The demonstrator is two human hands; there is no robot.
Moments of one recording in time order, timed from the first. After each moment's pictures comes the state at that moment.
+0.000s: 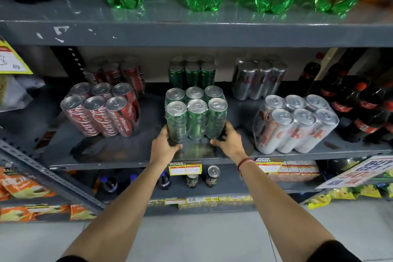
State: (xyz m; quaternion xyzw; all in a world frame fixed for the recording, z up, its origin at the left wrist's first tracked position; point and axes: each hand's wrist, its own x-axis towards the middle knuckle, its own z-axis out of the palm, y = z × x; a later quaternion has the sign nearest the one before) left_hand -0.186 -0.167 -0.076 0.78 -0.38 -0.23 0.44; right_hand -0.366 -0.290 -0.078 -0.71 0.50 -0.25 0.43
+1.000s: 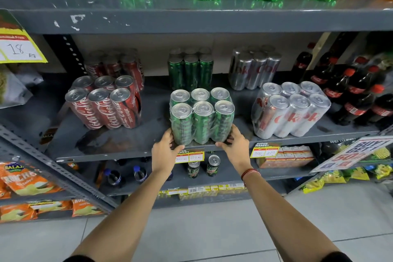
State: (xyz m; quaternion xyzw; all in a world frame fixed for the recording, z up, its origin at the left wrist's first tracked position) left_hand -0.205 -0.119 -0.083 0.76 -0.43 -0.18 0.46; right_hand -0.394 -0.228 -0.087 -0.70 0.52 -0.31 0.39
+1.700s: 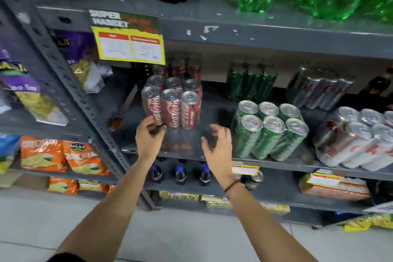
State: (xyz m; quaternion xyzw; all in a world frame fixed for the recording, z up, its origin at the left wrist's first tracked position) left_hand -0.026 -0.042 -0.052 0.76 -0.23 -0.11 0.60; right_hand -0.203 -0.122 -0.055 -0.76 0.35 -0.43 0.34
